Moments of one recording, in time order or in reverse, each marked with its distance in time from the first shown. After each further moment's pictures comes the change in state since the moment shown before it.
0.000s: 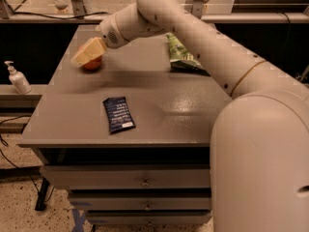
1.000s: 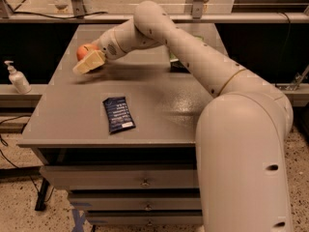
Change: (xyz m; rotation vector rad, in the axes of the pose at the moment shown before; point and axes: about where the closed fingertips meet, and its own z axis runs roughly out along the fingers) arm 0.036 -0.012 0.046 -0.054 -0.007 0.020
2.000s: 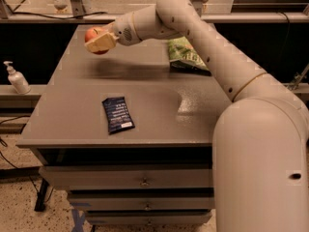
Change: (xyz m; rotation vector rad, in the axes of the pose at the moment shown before) arm -0.032 -0.010 -0.060 0.010 -0.129 0.023
